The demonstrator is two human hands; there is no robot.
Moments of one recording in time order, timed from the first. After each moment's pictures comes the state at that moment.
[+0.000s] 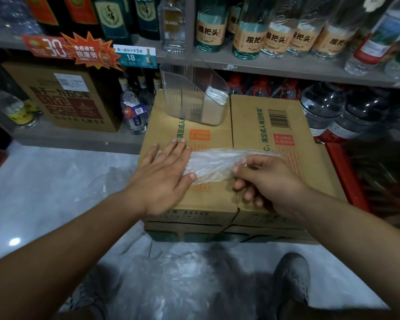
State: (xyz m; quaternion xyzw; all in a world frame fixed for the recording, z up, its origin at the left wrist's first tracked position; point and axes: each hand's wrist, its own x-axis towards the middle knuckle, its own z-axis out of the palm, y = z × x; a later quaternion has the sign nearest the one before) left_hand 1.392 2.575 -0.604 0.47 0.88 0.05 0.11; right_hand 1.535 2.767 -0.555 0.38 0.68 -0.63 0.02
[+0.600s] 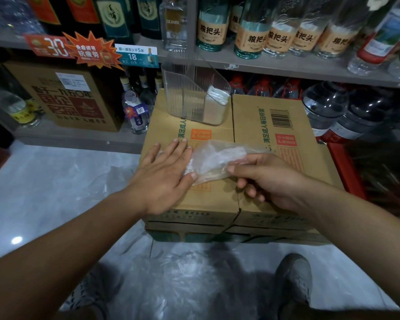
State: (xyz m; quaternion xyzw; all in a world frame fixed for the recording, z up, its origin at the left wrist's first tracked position) left_hand 1.389 2.574 -0.608 0.47 0.87 0.06 0.10; right_hand 1.525 2.774 -0.552 0.33 0.68 -0.65 0.09
